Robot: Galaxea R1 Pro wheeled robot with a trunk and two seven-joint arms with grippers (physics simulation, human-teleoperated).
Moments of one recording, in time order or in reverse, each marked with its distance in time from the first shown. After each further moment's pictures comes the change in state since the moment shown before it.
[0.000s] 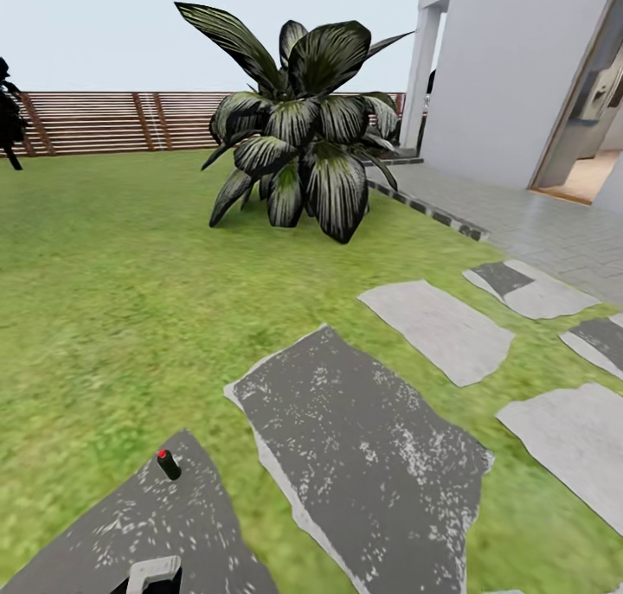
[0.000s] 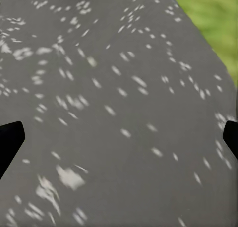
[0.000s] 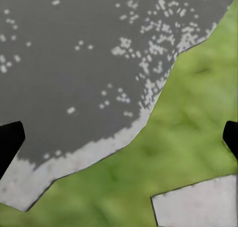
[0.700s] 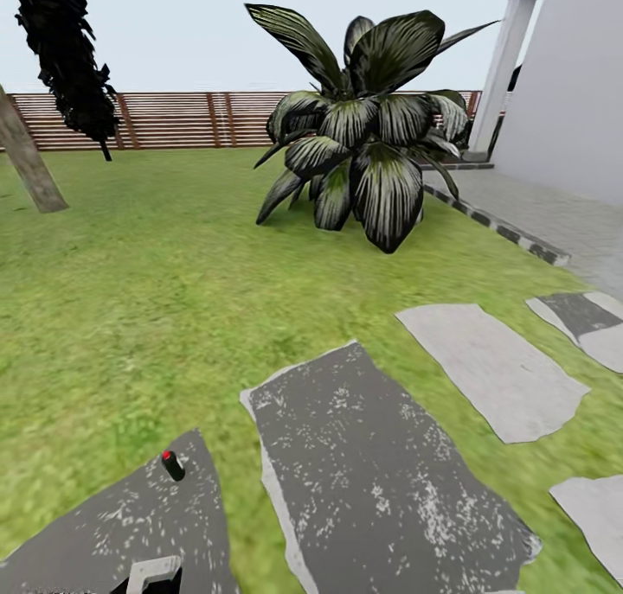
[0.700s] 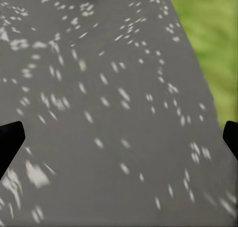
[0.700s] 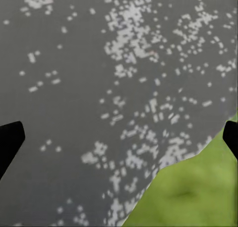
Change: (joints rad) left arm 0.000 0.000 0.000 0.000 0.000 0.000 0.000; right arm 0.000 0.000 0.000 0.000 0.000 0.000 0.000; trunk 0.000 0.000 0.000
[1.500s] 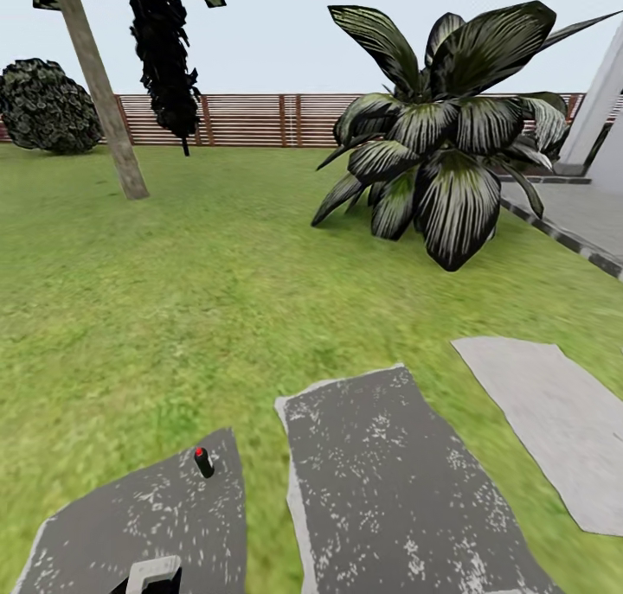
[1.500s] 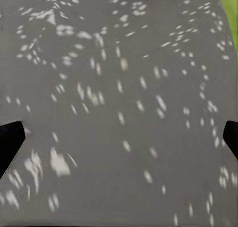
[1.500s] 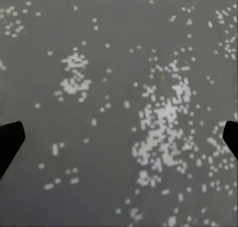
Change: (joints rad) left arm 0.000 0.002 0.000 0.000 0.001 0.000 0.000; right arm 0.000 0.001 0.000 0.000 -0.002 0.000 0.002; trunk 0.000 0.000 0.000
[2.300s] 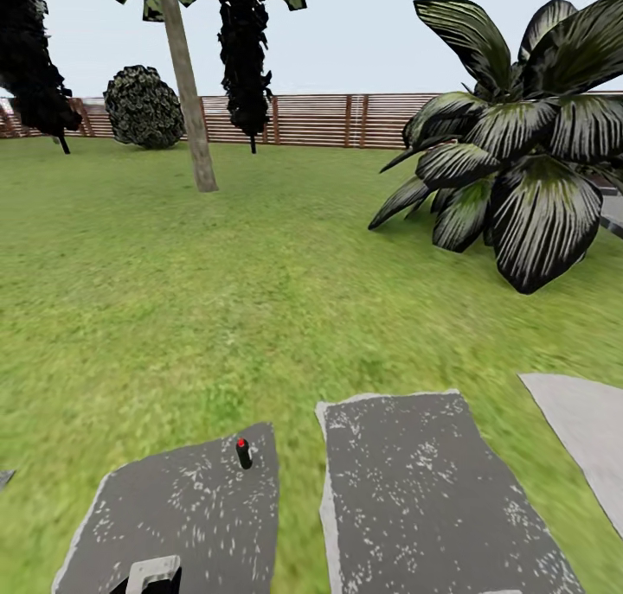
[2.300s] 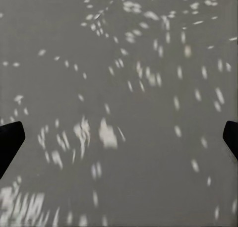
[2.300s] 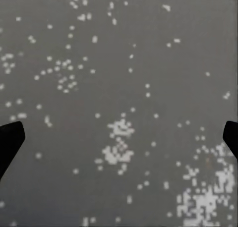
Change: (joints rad) left arm 0.000 0.000 0.000 -0.001 0.001 0.001 0.000; right arm 0.000 0.001 0.000 0.000 0.001 0.000 0.000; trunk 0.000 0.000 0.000
